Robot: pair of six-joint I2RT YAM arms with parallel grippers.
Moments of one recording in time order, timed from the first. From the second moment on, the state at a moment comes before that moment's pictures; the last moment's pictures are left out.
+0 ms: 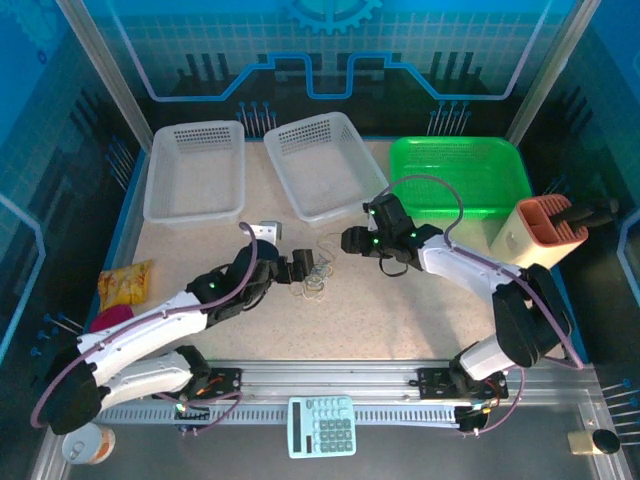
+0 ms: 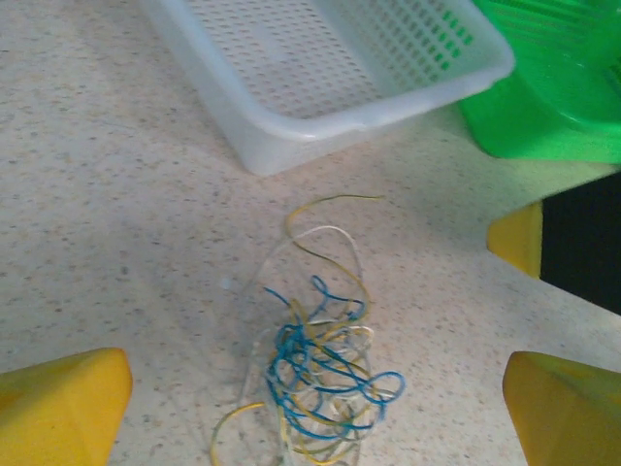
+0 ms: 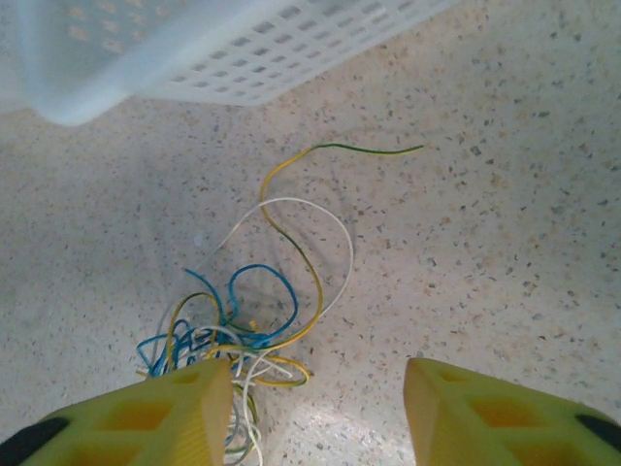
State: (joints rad) left arm -0.74 1.03 0.65 -0.22 -0.32 -0.64; right arm 0.55 1.55 0.96 -0.29 -0.16 0.63
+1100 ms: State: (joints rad) left arm -0.73 1.06 0.63 -0.18 -0.28 -0.69; right arm 0.51 1.93 1.19 -0.20 -0.16 0.83
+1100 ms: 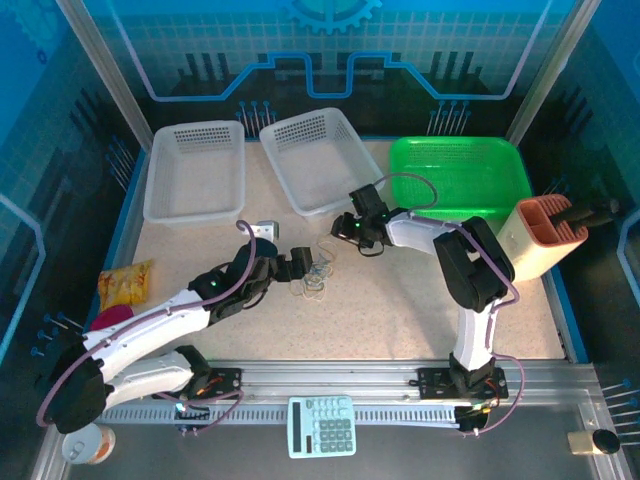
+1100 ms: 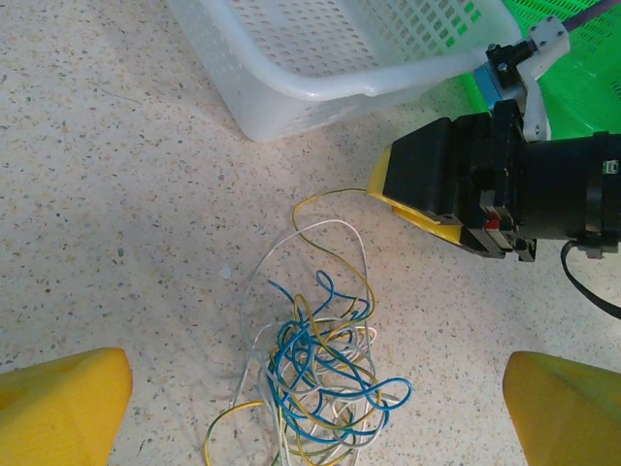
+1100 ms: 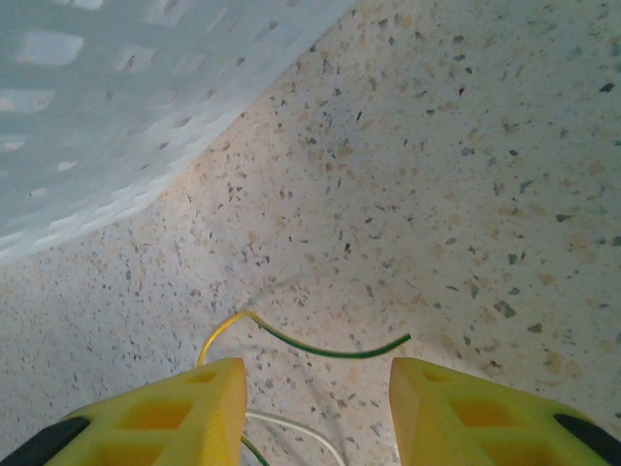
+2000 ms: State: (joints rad) left arm -0.73 1.06 0.63 -0.18 -0.28 -0.69; right arm 0.51 1.53 1.04 -0.20 -0.09 0.72
